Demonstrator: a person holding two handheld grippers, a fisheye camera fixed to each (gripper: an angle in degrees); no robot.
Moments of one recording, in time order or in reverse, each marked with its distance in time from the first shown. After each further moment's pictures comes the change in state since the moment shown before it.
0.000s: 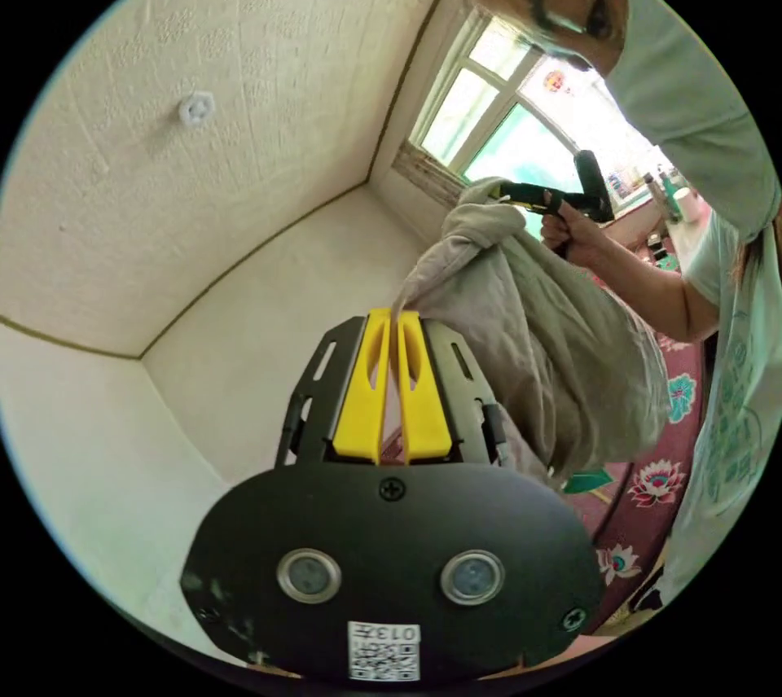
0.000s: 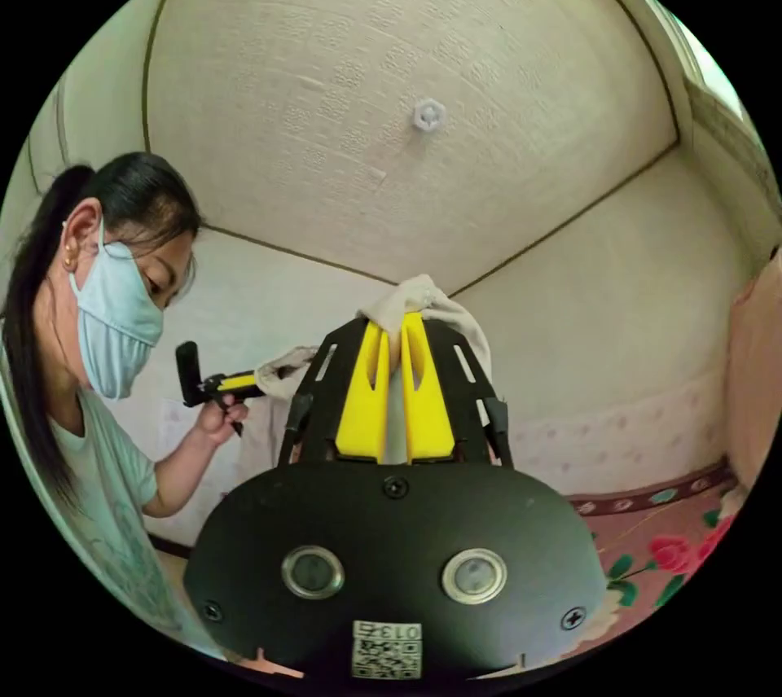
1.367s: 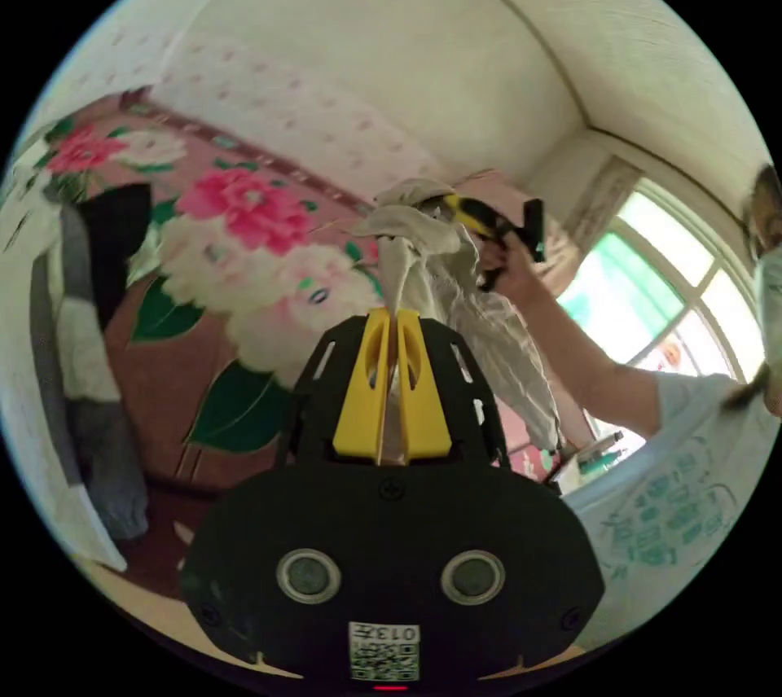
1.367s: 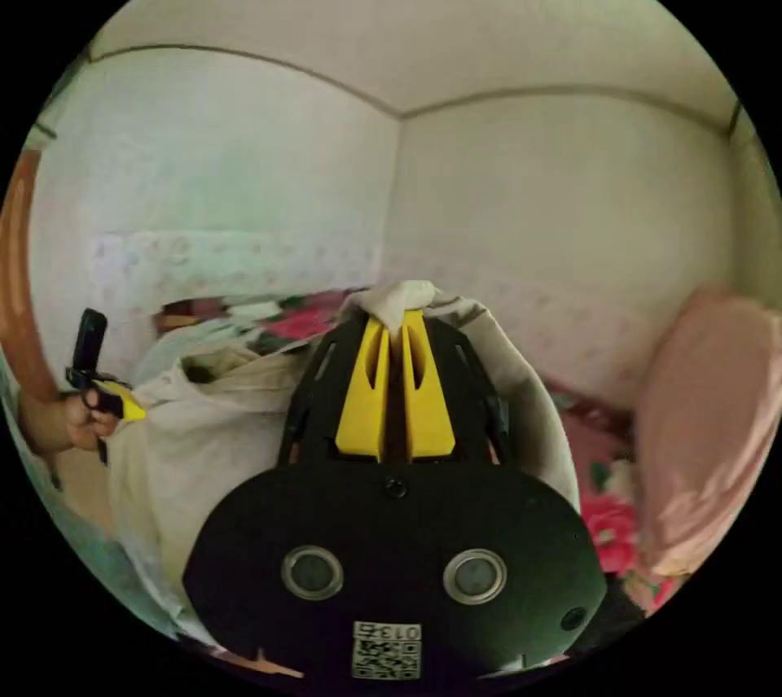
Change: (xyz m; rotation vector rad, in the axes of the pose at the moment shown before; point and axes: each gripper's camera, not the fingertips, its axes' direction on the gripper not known) left arm 0.162 0.454 0.398 -0.528 0.337 -1.385; right arm 0.216 0.572 0.320 -1.089 -0.304 0.397
